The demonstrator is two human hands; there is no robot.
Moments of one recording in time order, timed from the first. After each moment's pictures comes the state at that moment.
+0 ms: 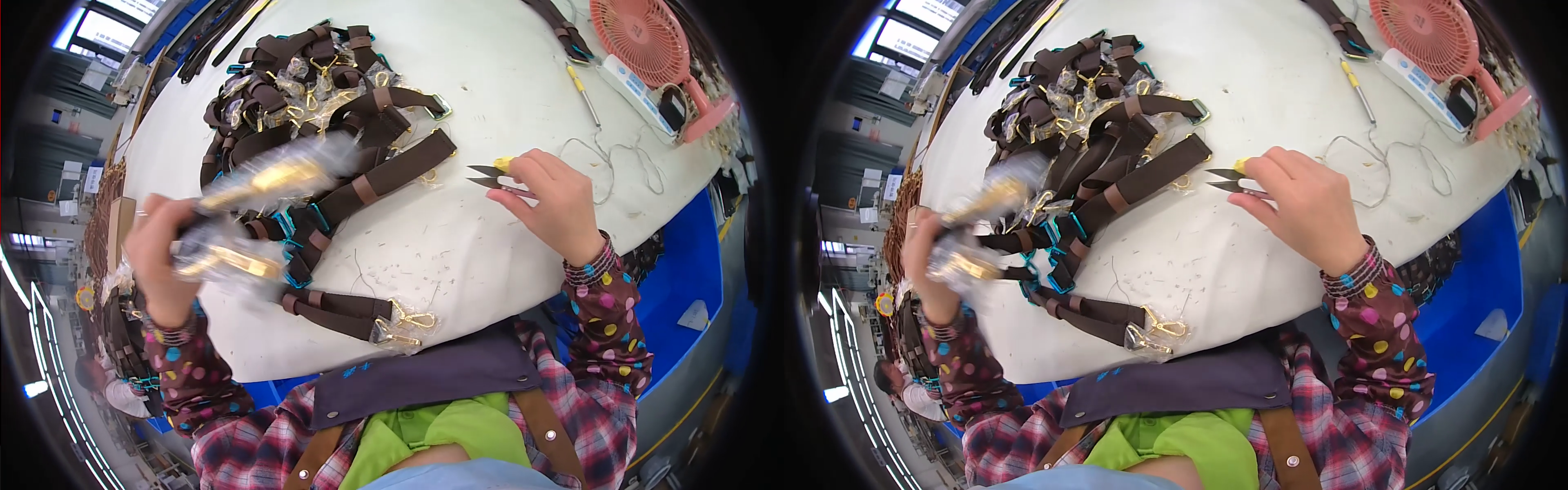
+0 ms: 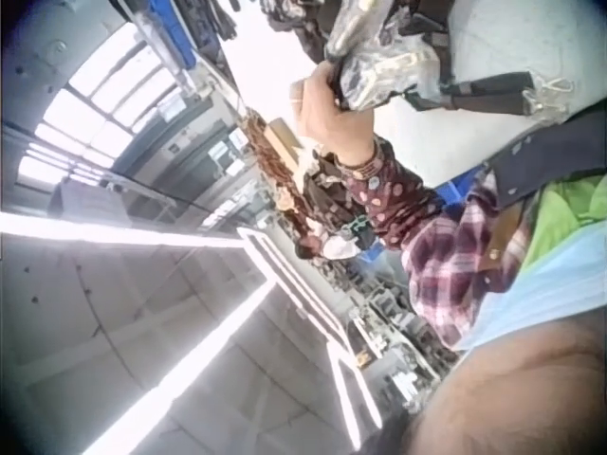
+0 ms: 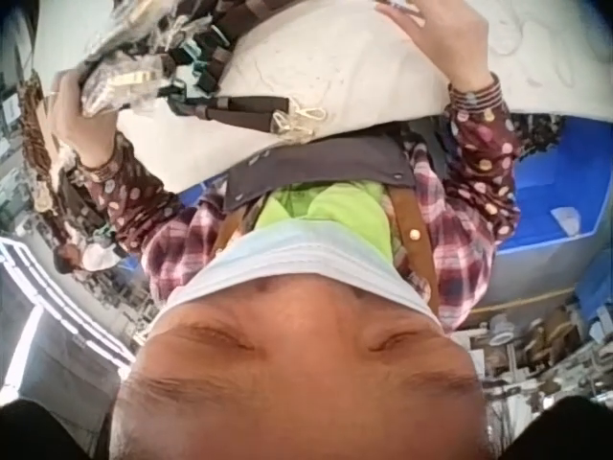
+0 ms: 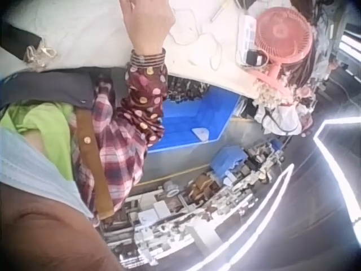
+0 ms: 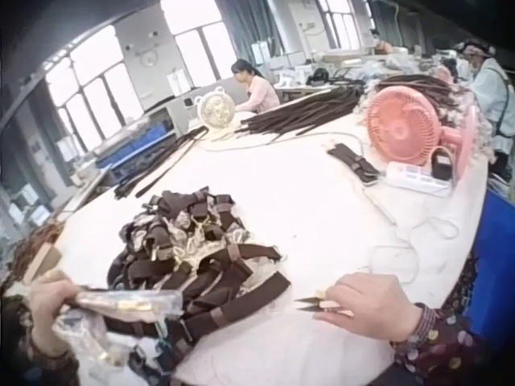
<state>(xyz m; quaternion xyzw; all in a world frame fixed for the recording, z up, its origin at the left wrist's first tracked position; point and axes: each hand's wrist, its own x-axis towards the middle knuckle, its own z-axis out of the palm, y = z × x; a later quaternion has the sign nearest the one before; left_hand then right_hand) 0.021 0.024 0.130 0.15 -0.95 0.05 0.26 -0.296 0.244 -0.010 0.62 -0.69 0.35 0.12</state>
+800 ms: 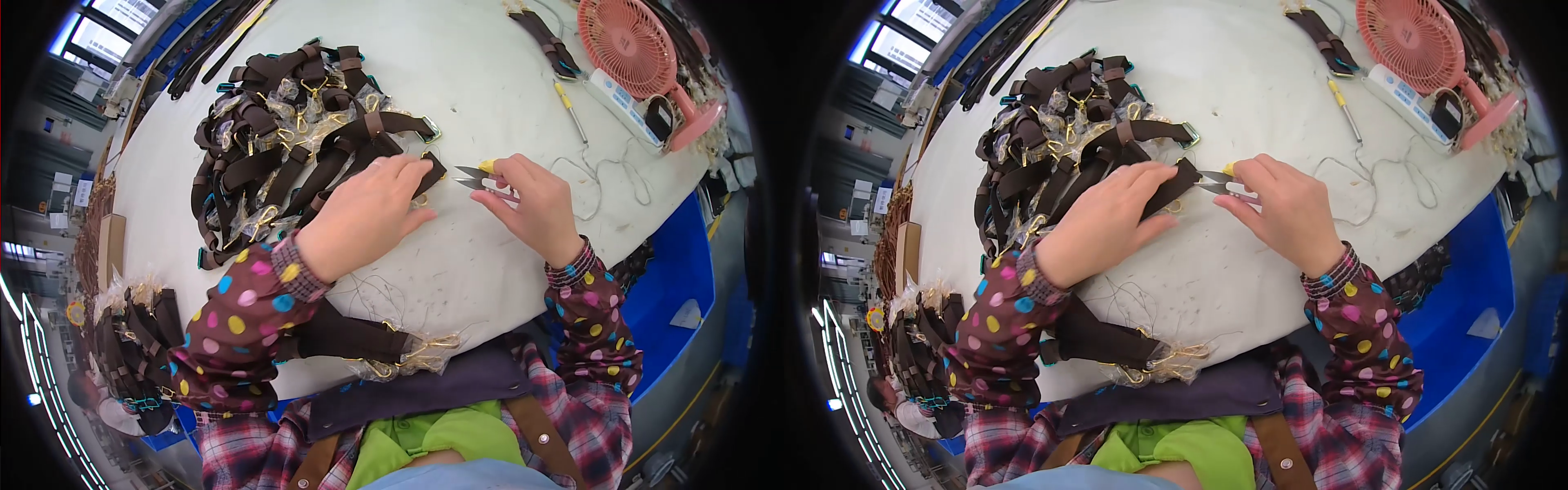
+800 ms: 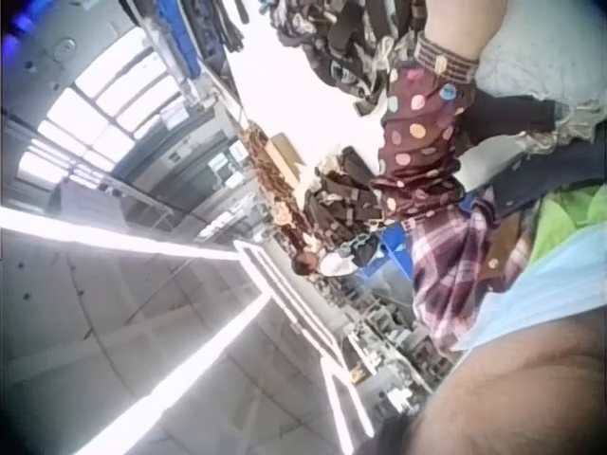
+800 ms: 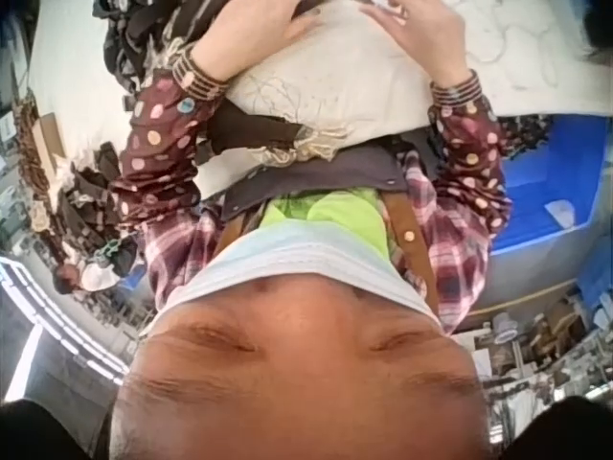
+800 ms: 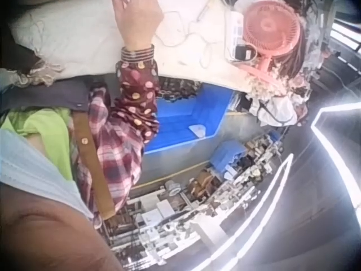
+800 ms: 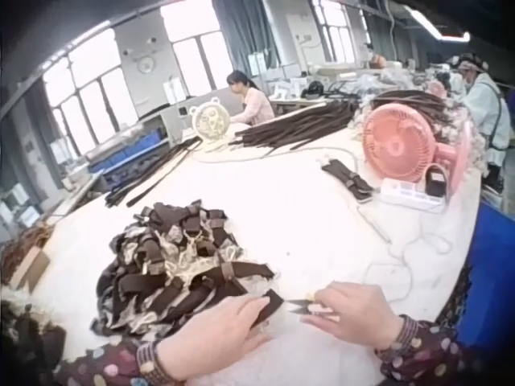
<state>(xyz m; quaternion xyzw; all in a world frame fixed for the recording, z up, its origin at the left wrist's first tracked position) -0.132 0.060 0.040 0.00 -0.98 -0.20 0.05 -0.300 0.232 -0.006 0.58 -0.72 0.37 0.09</state>
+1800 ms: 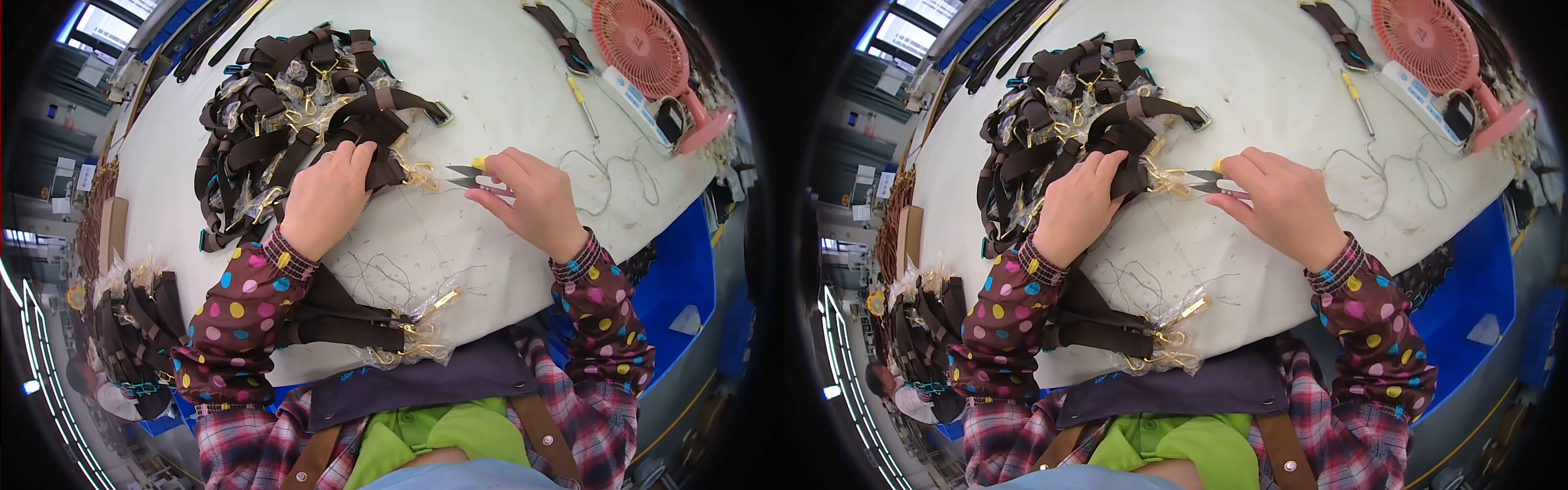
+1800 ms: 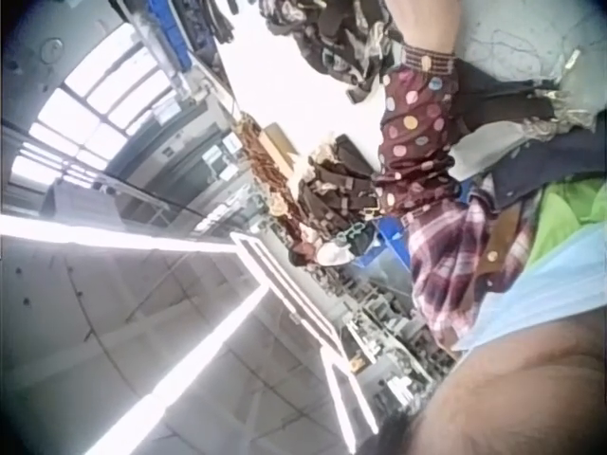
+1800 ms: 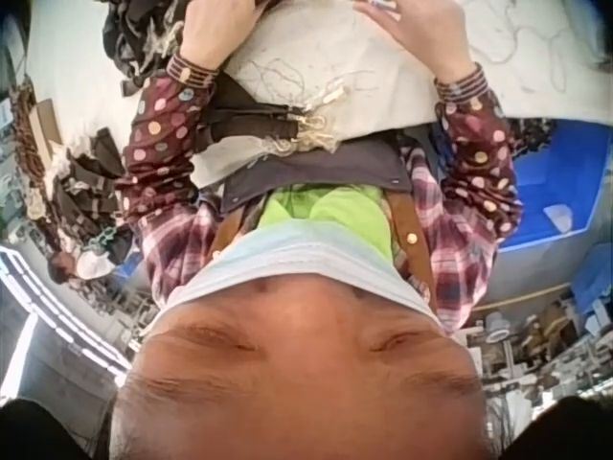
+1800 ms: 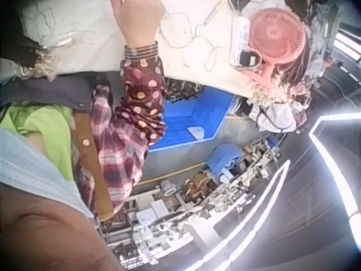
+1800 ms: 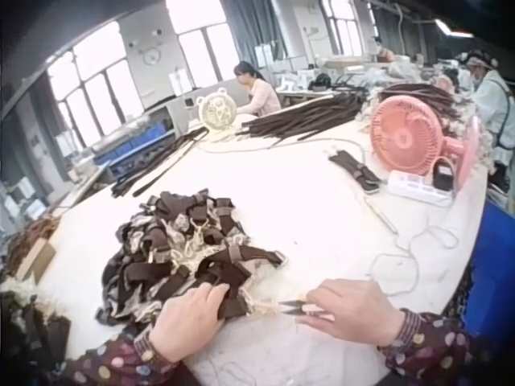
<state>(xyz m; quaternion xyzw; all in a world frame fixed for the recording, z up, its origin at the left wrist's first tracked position) -0.093 0.035 0.017 0.18 -0.98 0.05 0.06 -0.291 0.223 -0.005 0.64 -0.69 0.34 0.09</state>
